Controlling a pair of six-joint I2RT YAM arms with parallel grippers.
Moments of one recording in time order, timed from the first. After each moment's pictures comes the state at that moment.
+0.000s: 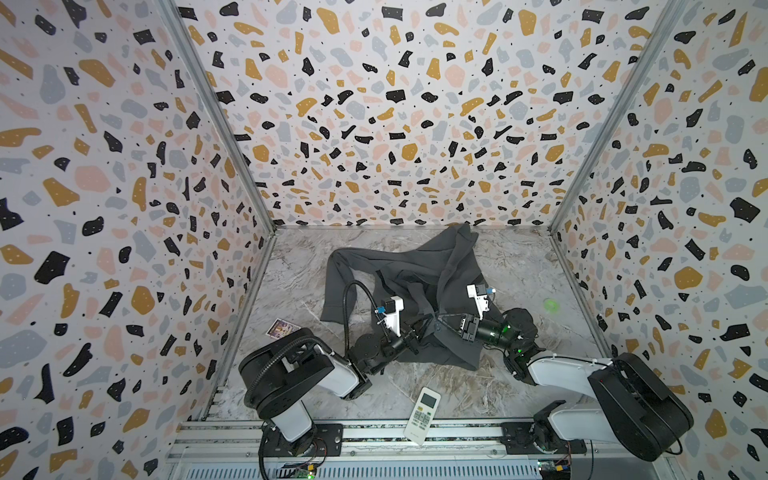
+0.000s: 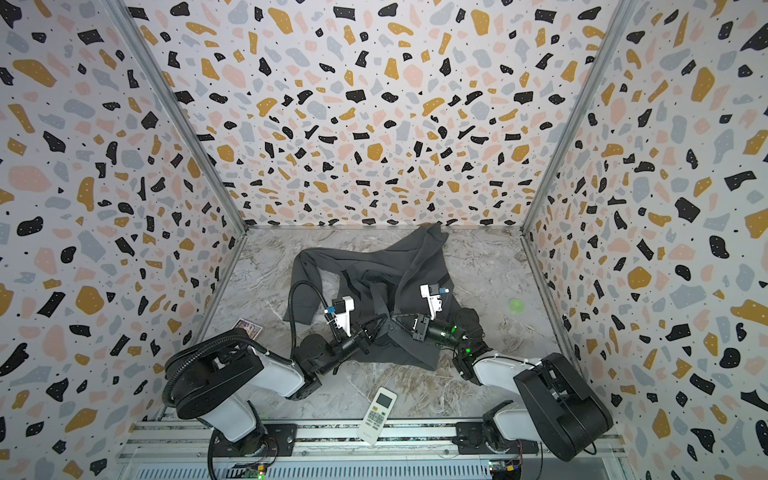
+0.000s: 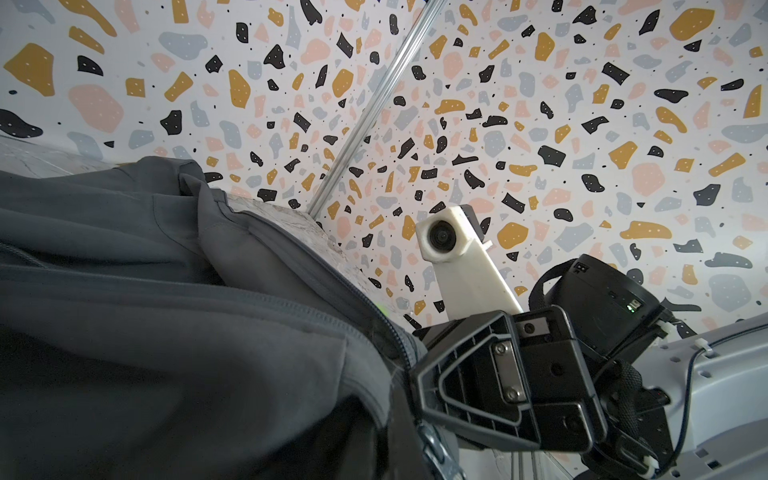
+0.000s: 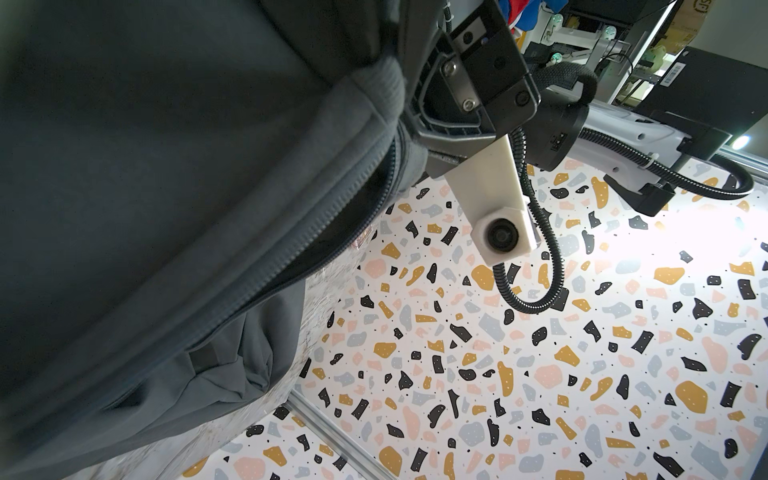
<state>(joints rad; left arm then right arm) -0.92 1.65 0.33 1.46 0.03 -0.63 0.51 1.32 0.30 1.03 -0.74 0.97</state>
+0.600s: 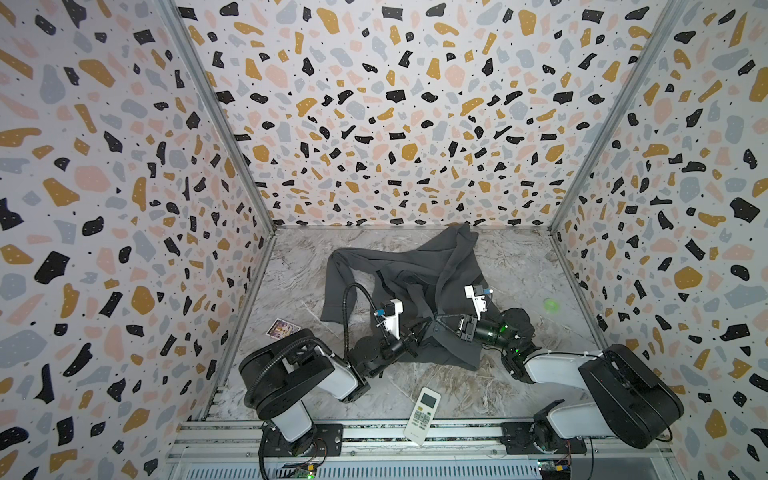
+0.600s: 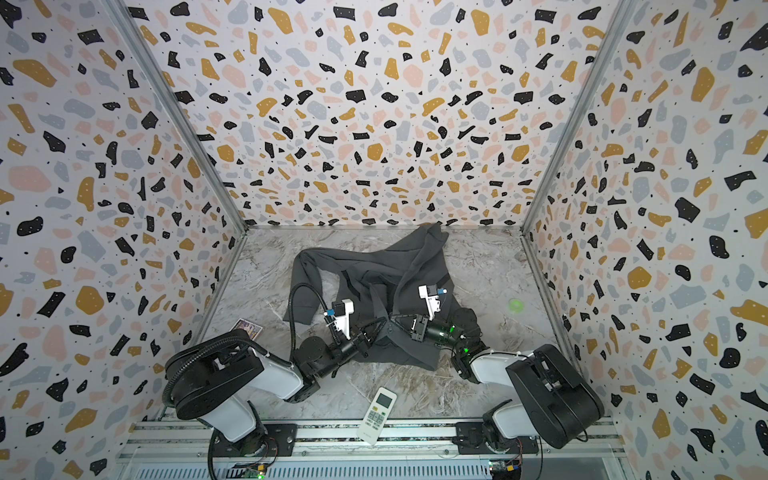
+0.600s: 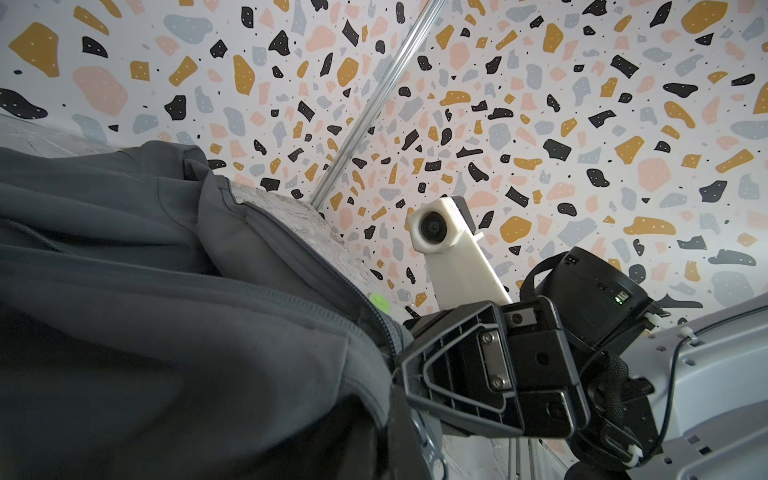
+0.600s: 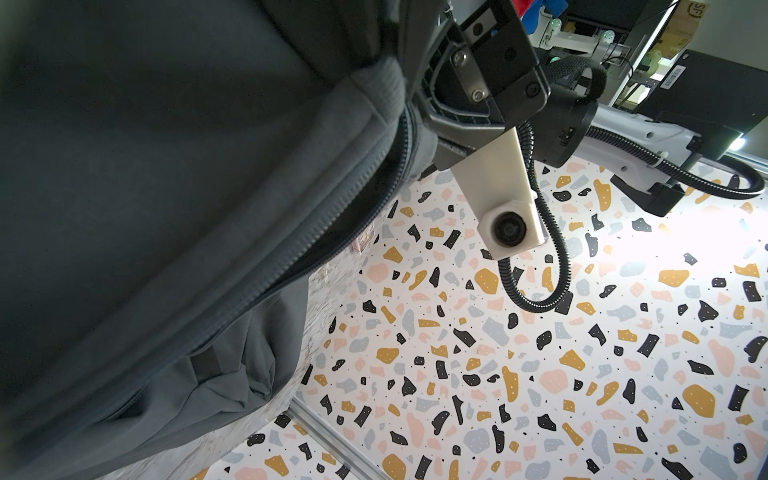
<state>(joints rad) -0.93 1.65 0.30 1.46 0.02 -0.64 0.51 1.39 0.30 1.09 -0.75 0.97</state>
